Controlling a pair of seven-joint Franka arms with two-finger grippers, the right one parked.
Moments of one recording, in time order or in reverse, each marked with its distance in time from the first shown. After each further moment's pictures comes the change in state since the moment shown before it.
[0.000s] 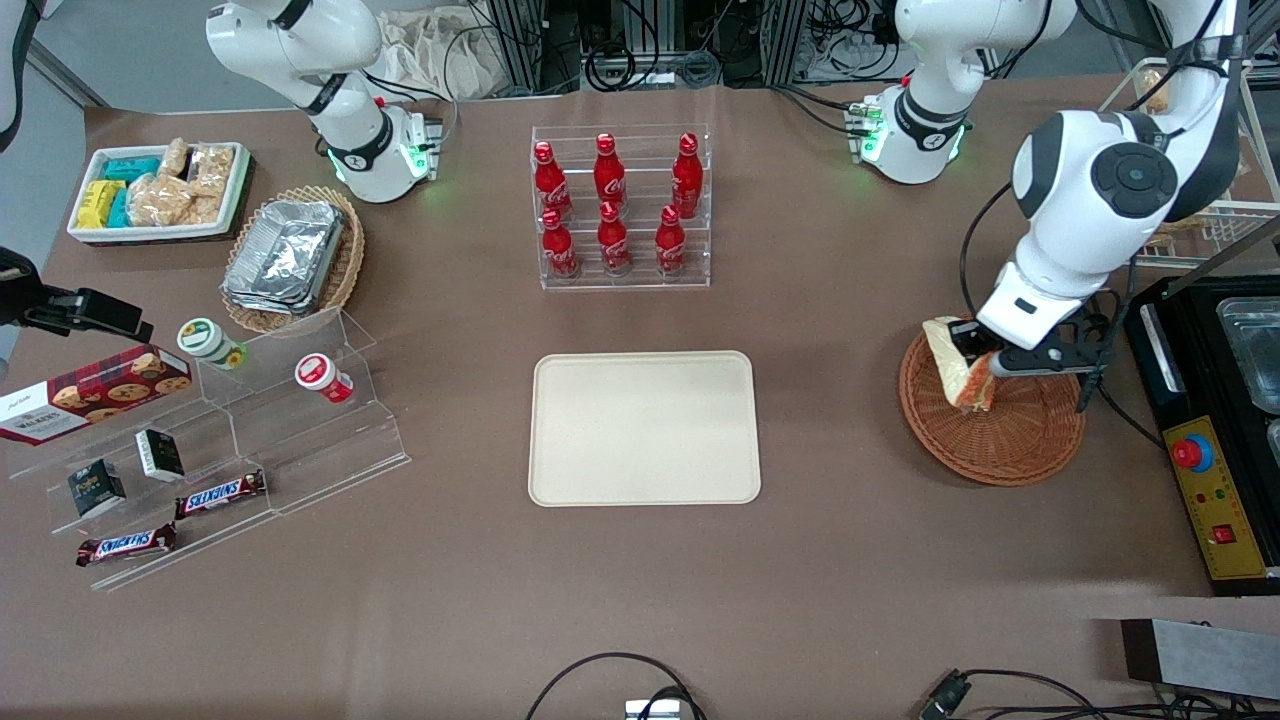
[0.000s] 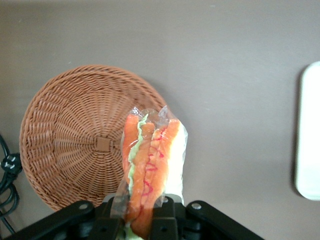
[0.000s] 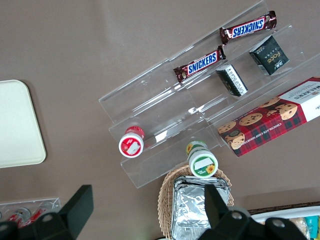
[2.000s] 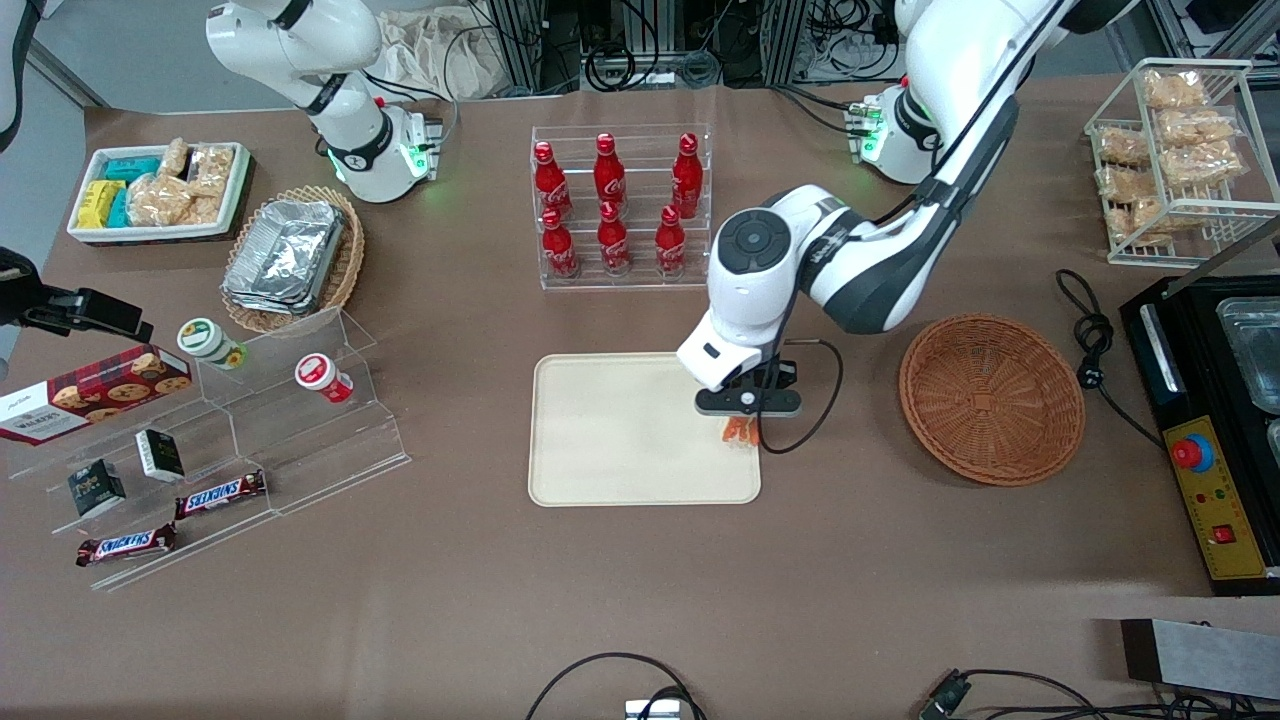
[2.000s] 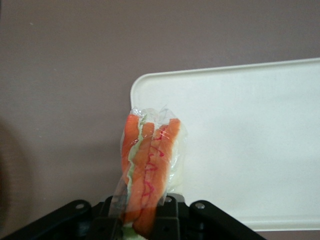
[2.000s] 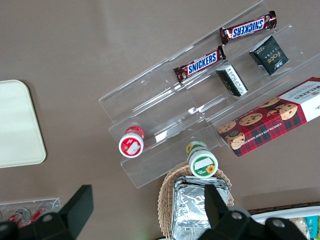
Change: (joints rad) arm -0.189 0.584 -0.369 0.531 0.376 -0.076 -0.632
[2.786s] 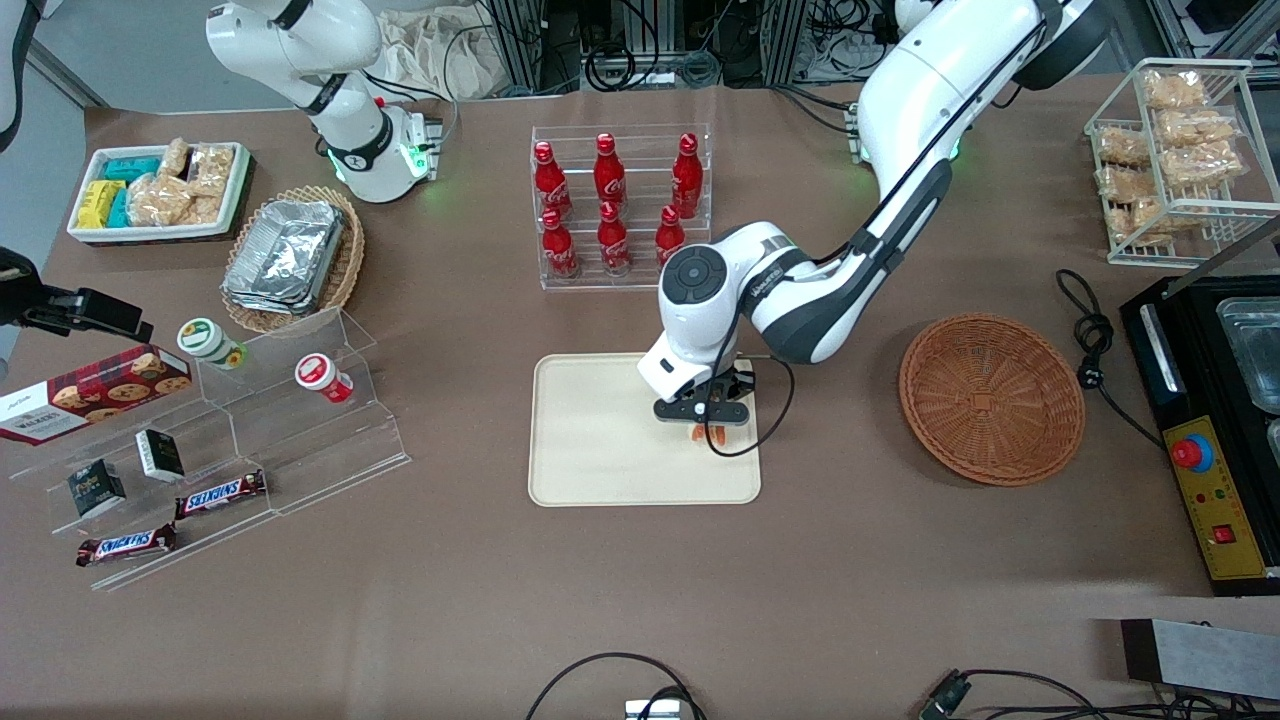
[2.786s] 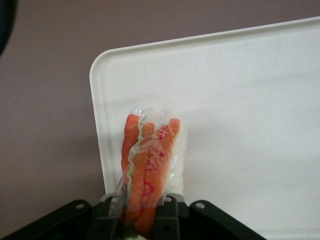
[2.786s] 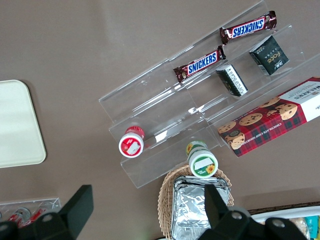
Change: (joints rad) arm -0.059 0.160 0.002 0.070 0.103 0.000 -0.073
